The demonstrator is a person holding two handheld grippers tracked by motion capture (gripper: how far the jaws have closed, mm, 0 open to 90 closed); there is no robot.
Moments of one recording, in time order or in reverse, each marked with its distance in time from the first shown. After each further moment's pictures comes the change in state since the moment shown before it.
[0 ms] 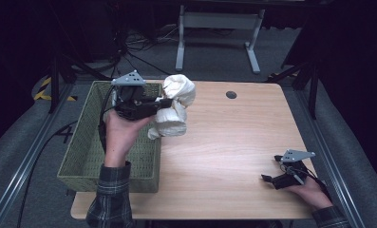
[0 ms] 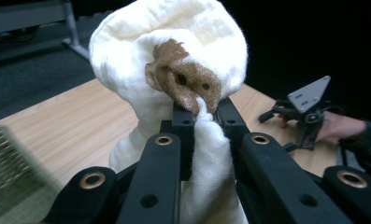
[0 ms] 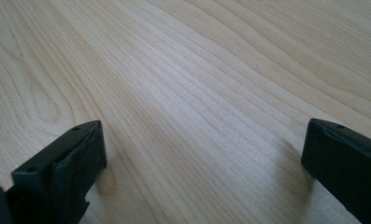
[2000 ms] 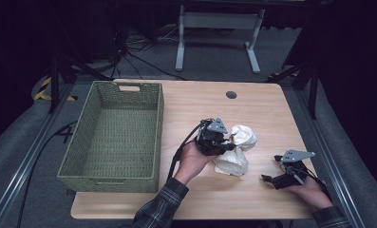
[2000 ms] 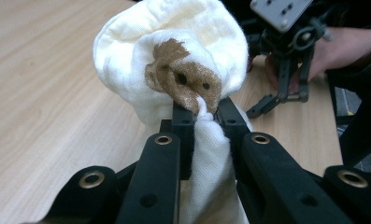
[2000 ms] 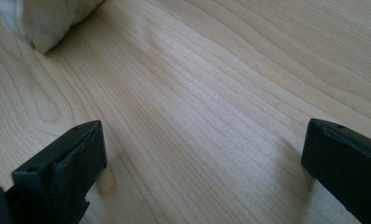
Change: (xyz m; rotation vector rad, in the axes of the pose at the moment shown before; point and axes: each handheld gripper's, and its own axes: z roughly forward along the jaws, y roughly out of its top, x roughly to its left) left arm -0.068 -0.081 0.206 0.200 -0.240 0.164; right arm 0.000 0.000 0.000 -0.003 -0.002 -0.002
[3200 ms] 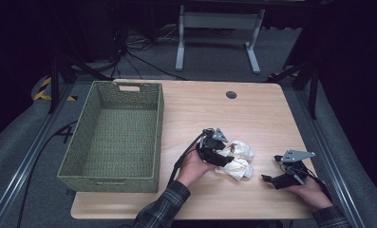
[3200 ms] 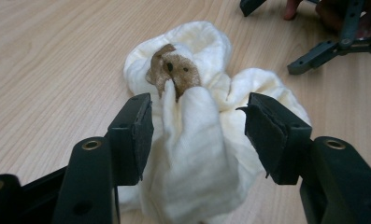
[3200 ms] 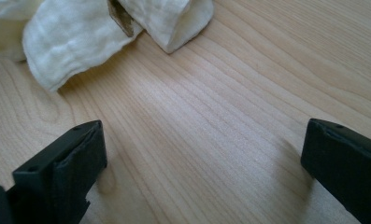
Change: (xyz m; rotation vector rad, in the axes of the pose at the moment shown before) left arm 0.003 -0.030 0.022 0.116 0.089 -0.038; right arm 0.000 0.000 0.000 -0.002 -0.004 0.002
